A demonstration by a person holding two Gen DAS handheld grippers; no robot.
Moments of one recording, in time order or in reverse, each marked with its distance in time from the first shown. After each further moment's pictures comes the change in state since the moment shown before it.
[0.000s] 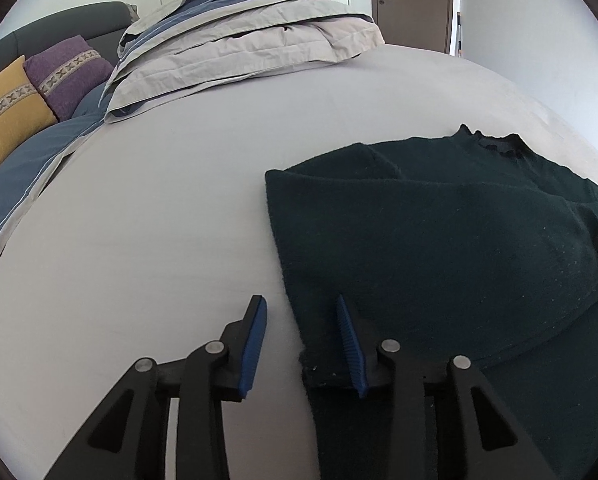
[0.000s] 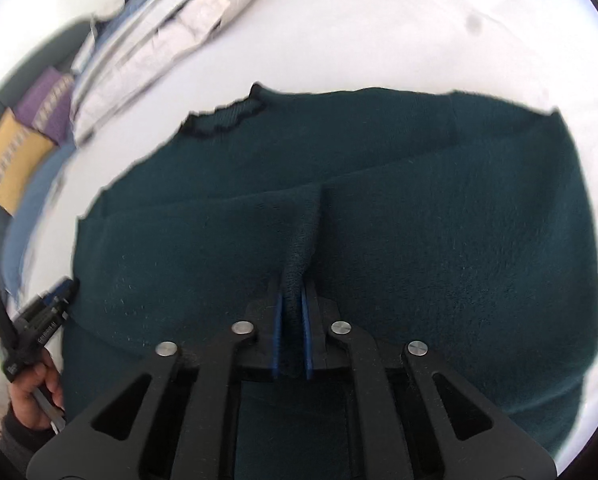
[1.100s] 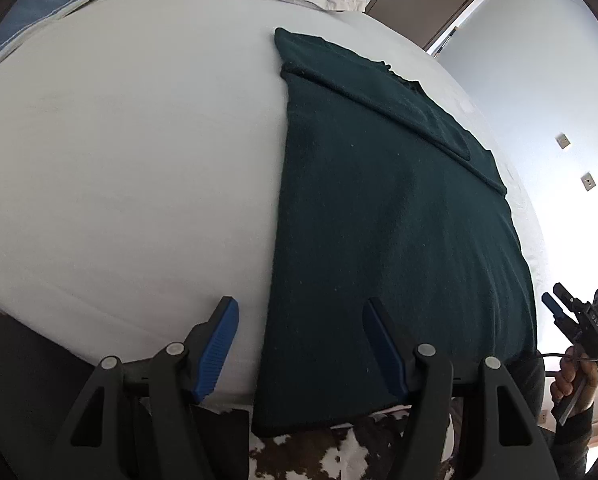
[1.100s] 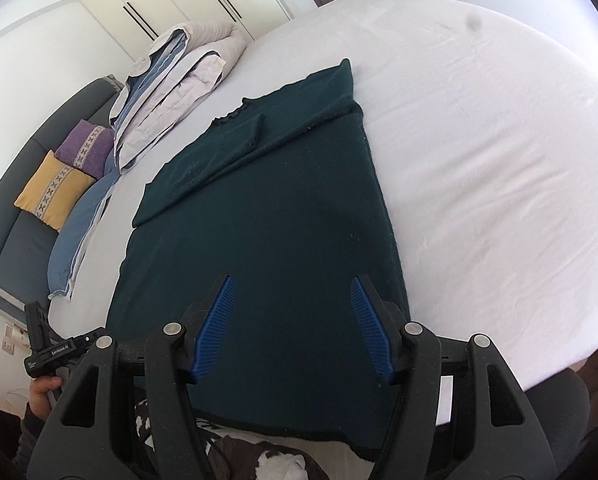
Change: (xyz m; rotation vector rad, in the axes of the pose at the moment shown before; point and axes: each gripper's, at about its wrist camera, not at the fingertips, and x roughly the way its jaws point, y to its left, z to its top) left arm -0.171 0.037 -0.201 -0.278 0.239 -0.399; right arm -0.267 -0.052 -0.274 0.084 -0.142 0.012
